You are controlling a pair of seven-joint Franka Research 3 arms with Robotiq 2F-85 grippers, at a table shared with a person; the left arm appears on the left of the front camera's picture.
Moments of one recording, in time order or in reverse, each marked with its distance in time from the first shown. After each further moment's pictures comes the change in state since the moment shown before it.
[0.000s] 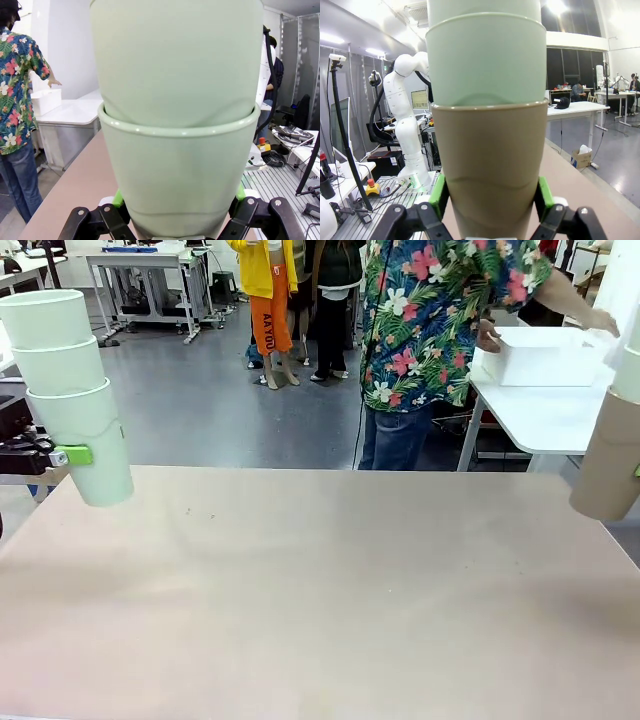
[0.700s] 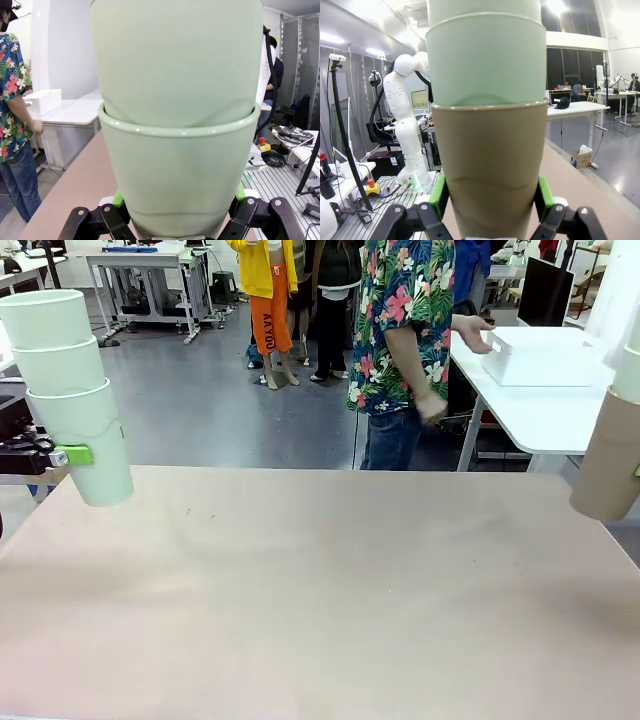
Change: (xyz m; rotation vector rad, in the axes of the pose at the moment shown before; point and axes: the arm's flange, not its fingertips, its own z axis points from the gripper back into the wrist) left arm 0.000 0.000 0.000 0.000 0.000 0.000; right arm 0.000 0.000 0.000 0.000 0.000 0.000
